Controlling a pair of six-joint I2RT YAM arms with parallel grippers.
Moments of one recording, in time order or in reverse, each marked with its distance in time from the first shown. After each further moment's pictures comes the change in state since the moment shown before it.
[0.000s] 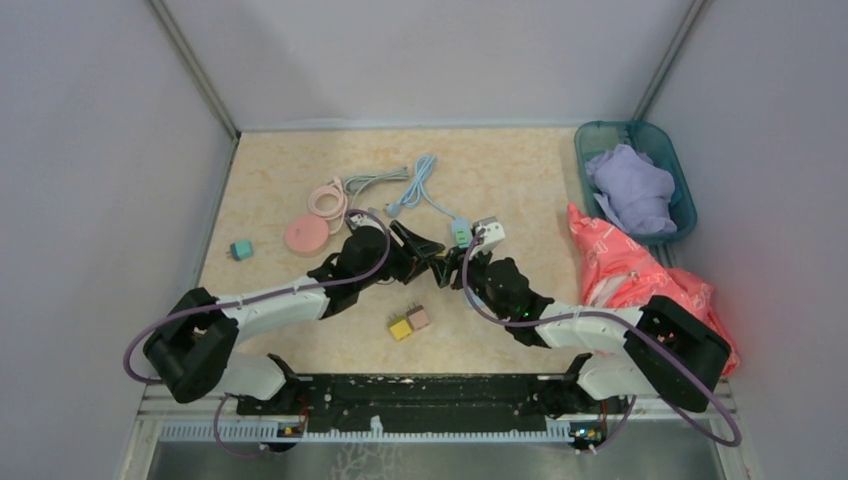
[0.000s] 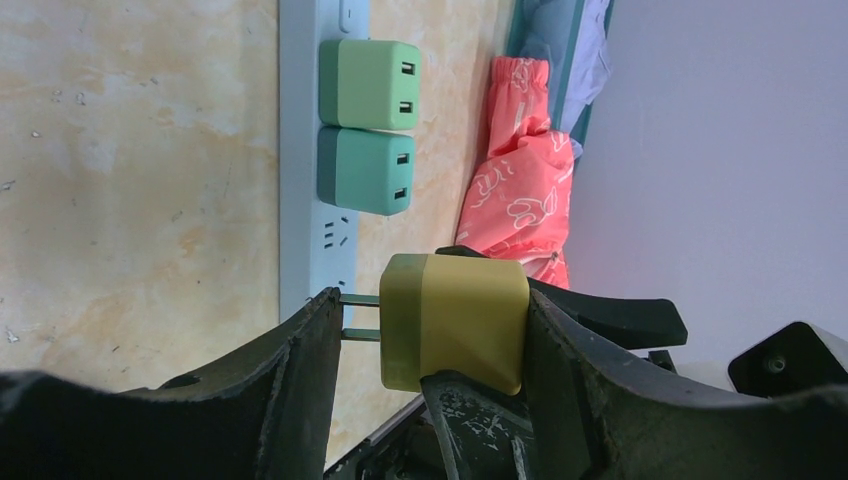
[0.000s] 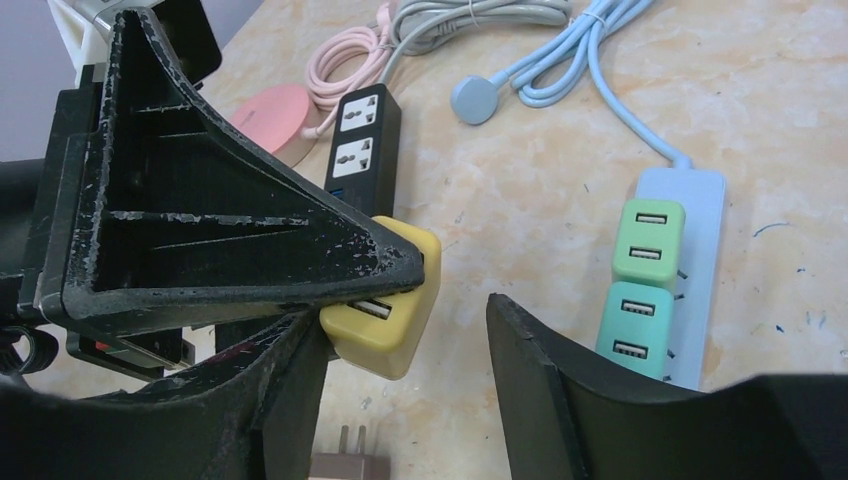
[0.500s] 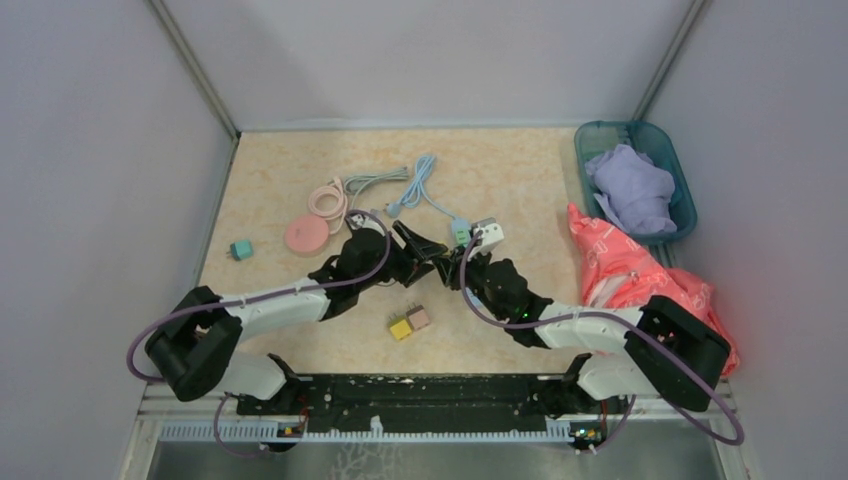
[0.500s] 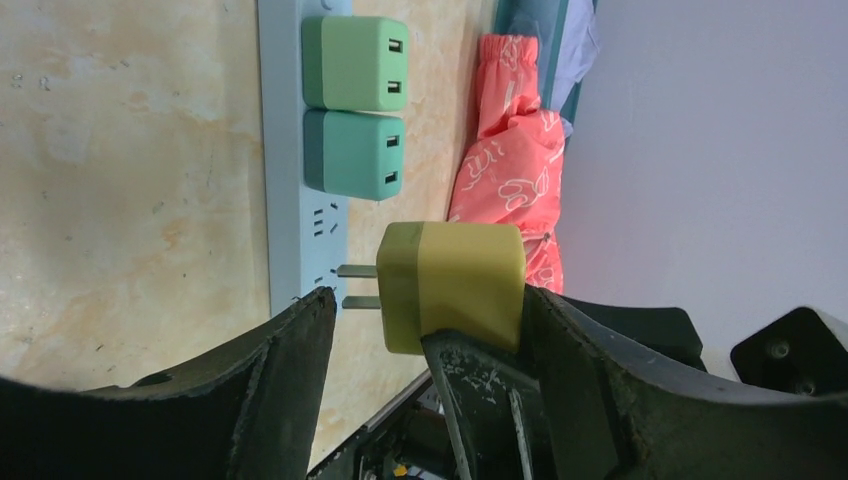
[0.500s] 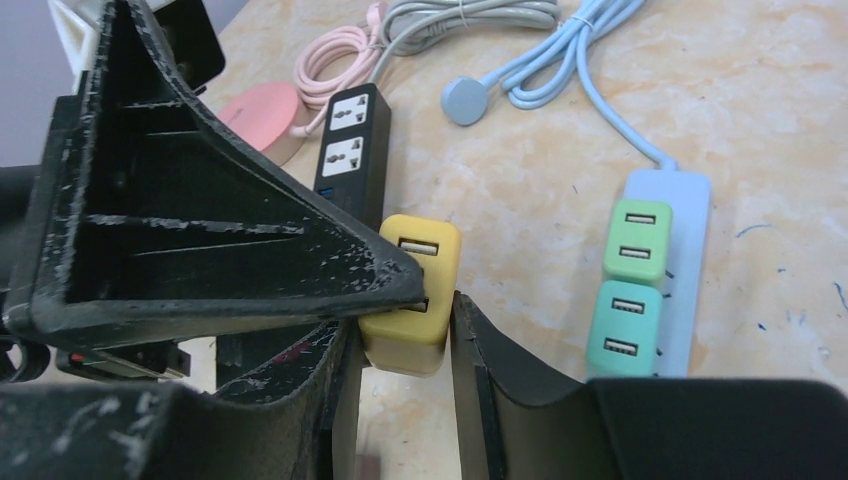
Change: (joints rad) left arm 0.004 0.012 -0.024 0.066 0.039 0.000; right arm 0.019 0.008 0.005 0.011 0.029 -0.026
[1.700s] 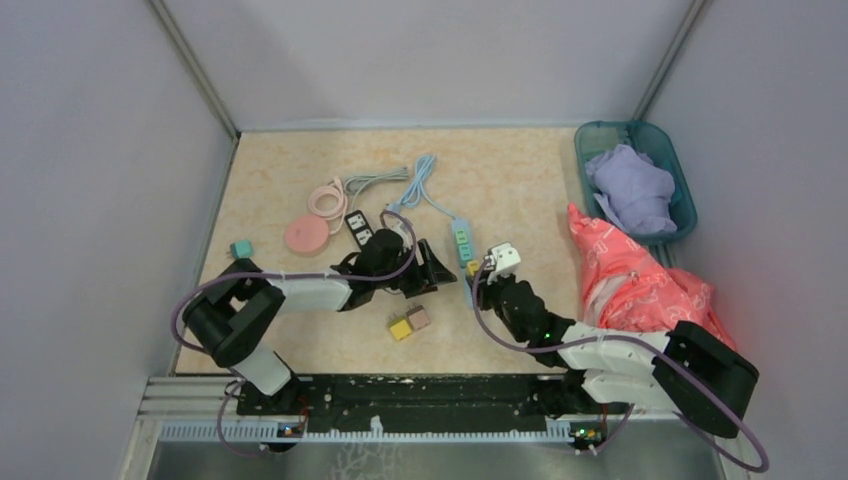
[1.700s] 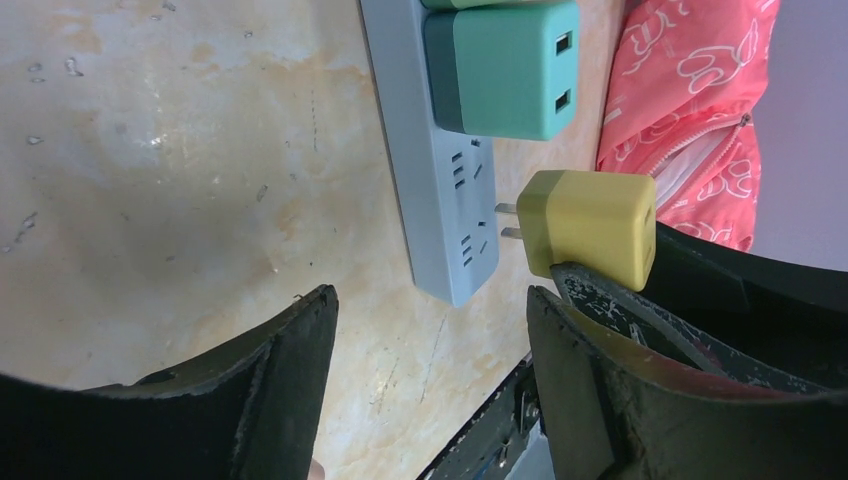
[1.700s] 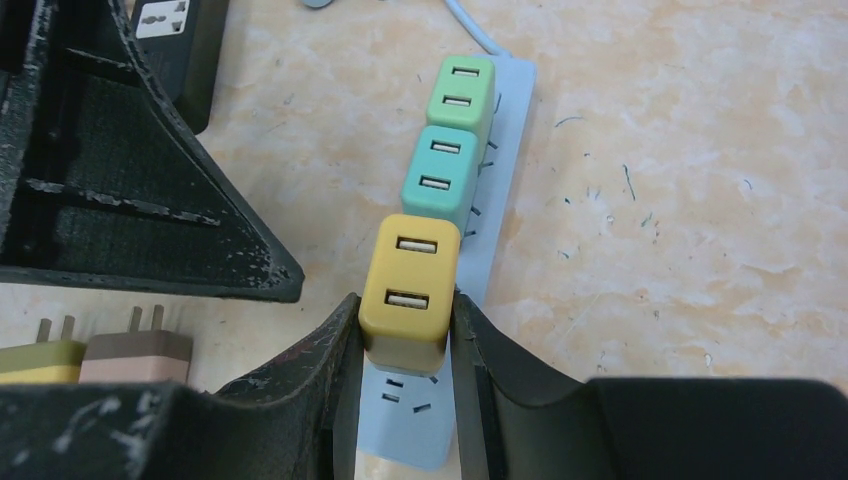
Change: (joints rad) left arm 0.006 0.203 0.042 -0.028 0.189 0.327; right arm 0.000 -0.214 -0.204 -0.160 0.137 -0.187
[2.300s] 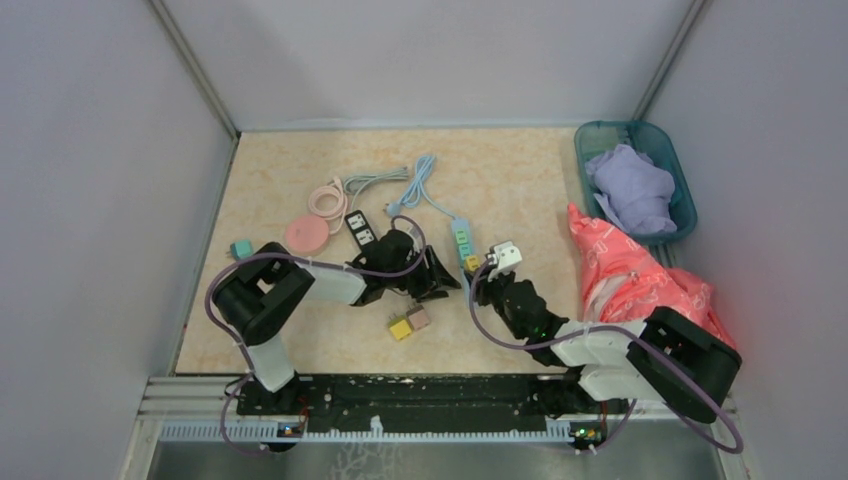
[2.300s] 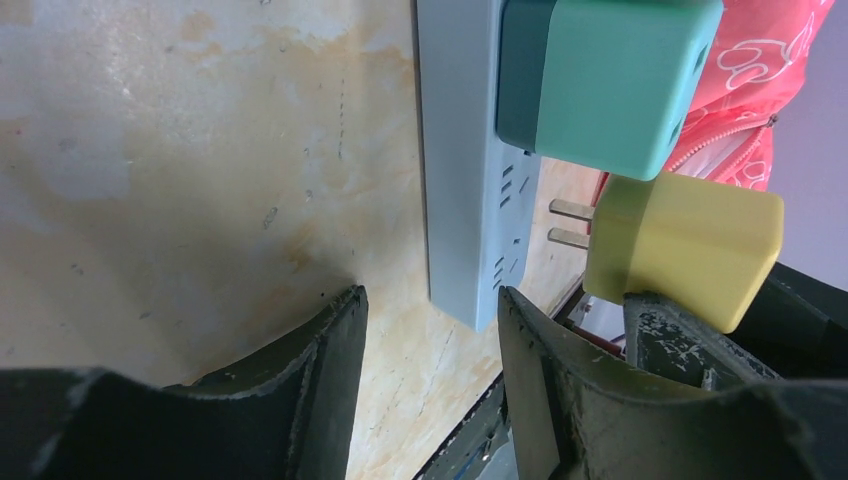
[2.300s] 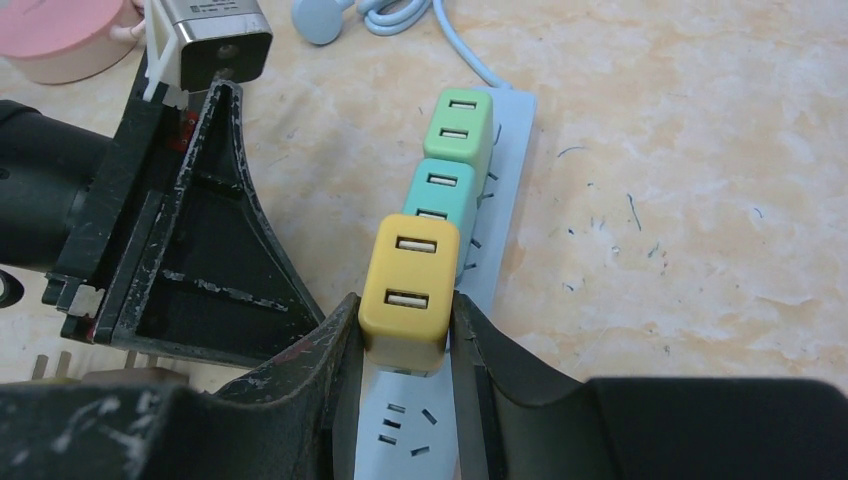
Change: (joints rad) left arm 0.001 0.187 0.066 0.048 0.106 -0.071; right arm -0.046 0.134 -0.033 0.240 -0.039 -0.024
